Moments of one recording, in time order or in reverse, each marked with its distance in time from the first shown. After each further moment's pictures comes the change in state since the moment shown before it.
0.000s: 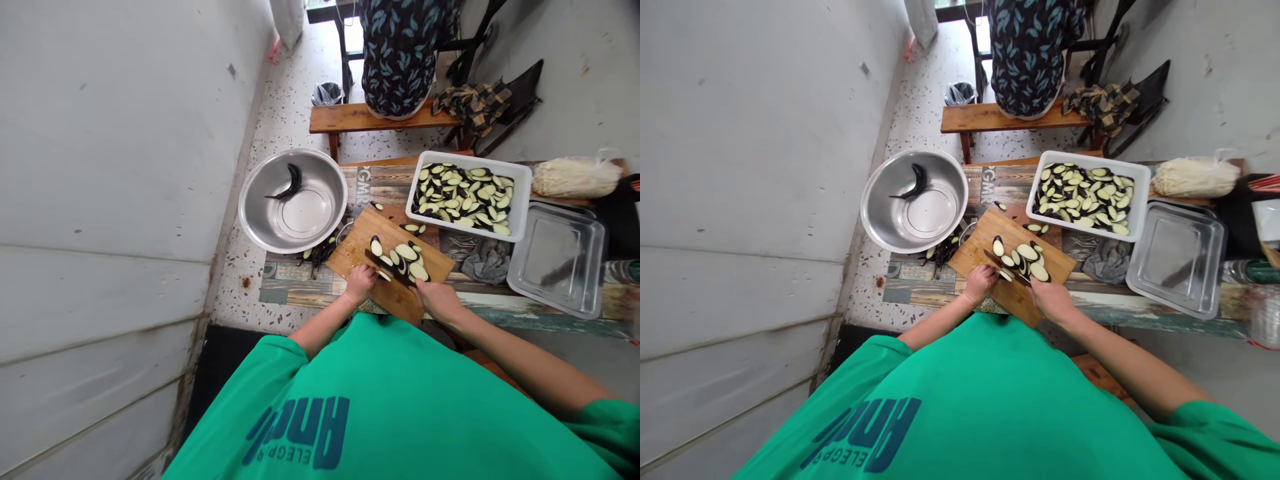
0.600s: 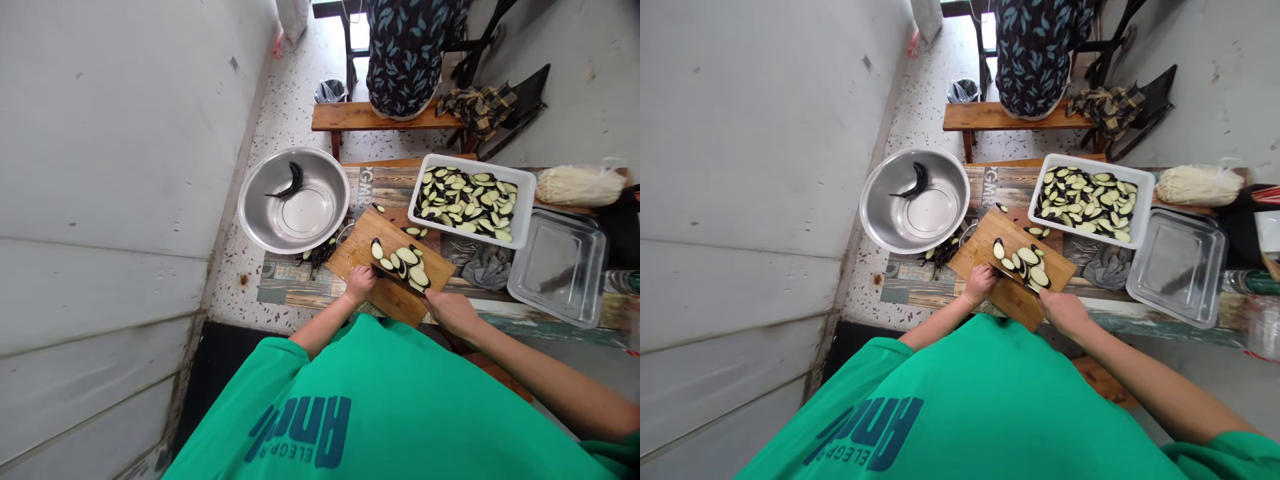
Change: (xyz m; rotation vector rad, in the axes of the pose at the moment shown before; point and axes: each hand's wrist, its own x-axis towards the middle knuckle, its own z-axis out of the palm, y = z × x) left_hand 0.004 -0.007 0.004 -0.088 0.004 0.017; right_hand -0.022 0.017 -0.014 -0.081 -0.107 -0.071
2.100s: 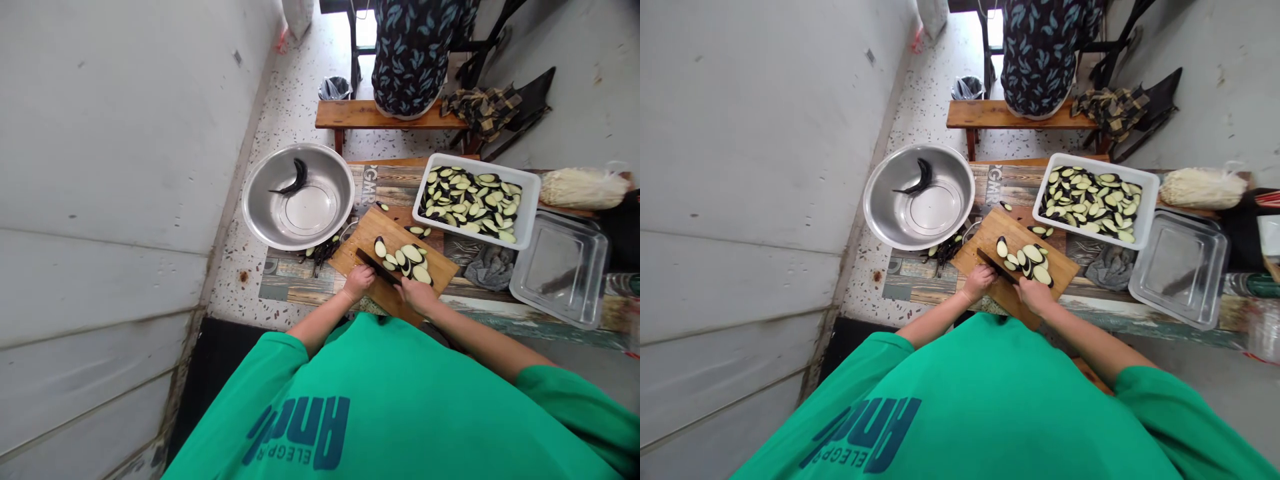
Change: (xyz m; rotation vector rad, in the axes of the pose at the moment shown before) left_hand -0.011 -0.019 0.003 -0.103 -0.062 0.033; right_hand 0.063 -0.043 0.016 0.098 0.072 0.024
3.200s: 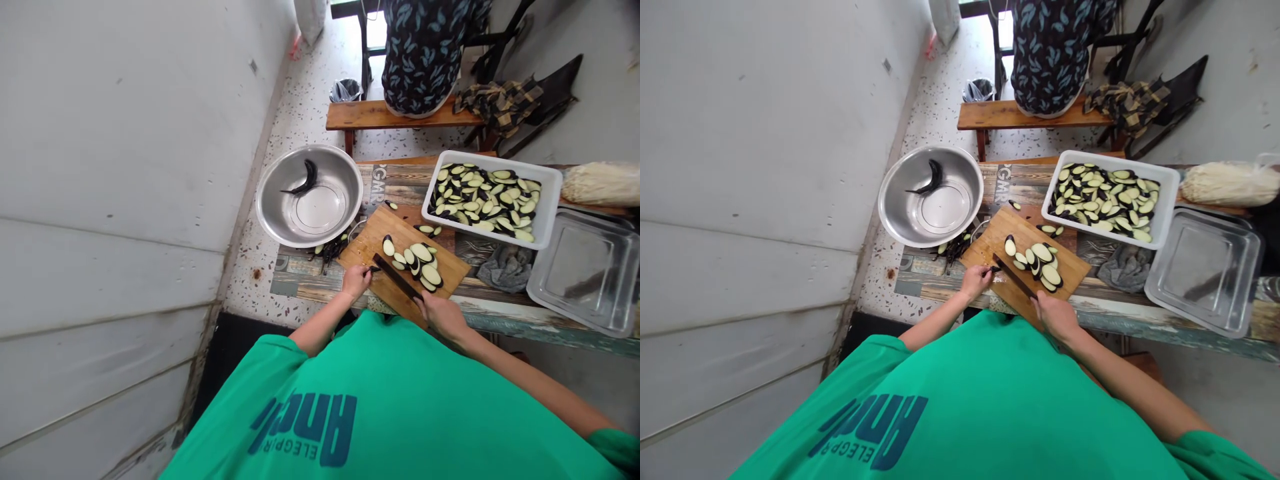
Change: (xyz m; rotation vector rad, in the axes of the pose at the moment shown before) left_hand 0.003 0.021 -0.053 -0.118 -0.195 -0.719; right_hand -0.051 0.005 0.014 0.030 0.071 0.027
